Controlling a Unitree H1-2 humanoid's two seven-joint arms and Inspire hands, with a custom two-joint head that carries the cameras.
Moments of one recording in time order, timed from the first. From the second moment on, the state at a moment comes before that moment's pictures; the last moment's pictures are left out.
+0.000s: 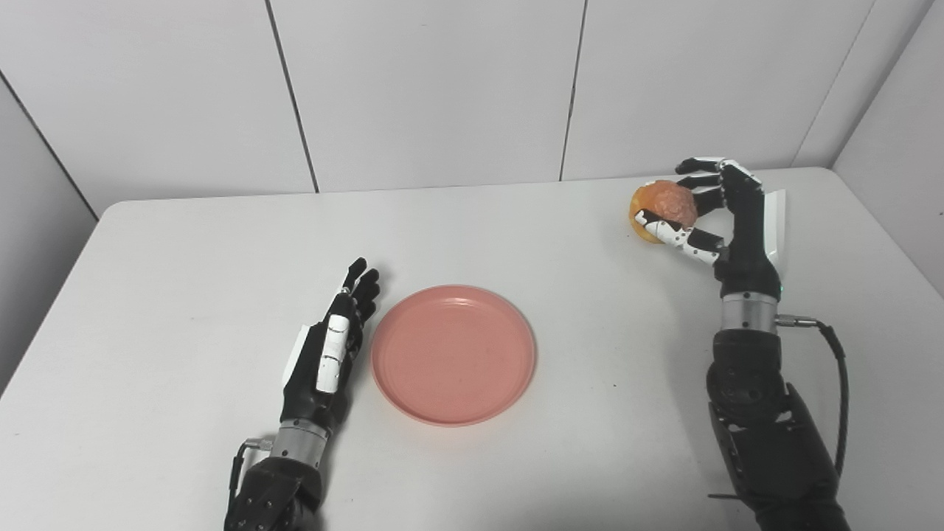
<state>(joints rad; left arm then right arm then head) -0.19 0.03 -0.03 0.09 -0.12 -0.10 -0.16 -0.46 -0.20 -0.01 0.19 -0.34 -0.18 -0.39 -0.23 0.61</state>
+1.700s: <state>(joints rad) -0.16 0.02 -0.05 0.05 -0.06 -0.05 -0.13 -0.34 -0.04 0.31 0.22 -0.59 -0.40 -0.23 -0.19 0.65</state>
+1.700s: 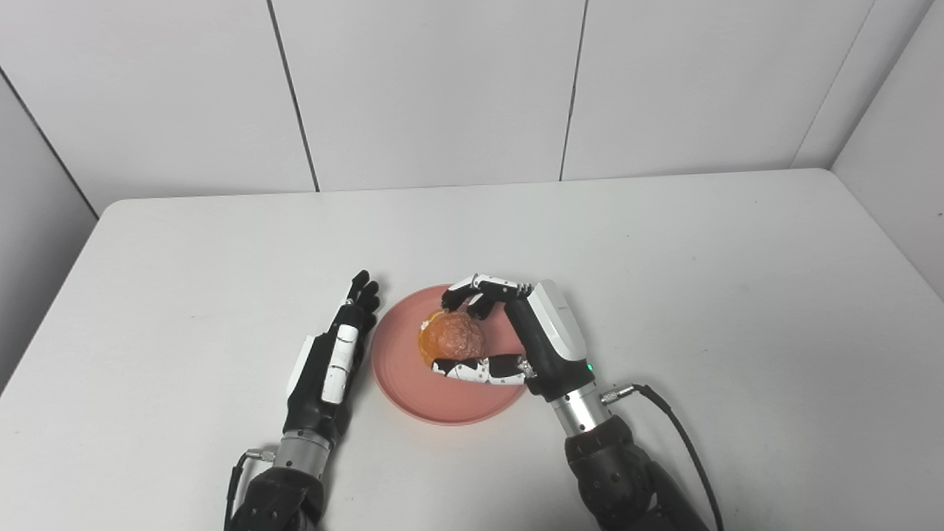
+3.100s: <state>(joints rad) -0.16 0.02 -0.04 0.05 -0.06 -0.04 -0.13 -0.33 -0.06 0.24 0.21 -0.55 -0.34 -0.21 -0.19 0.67</state>
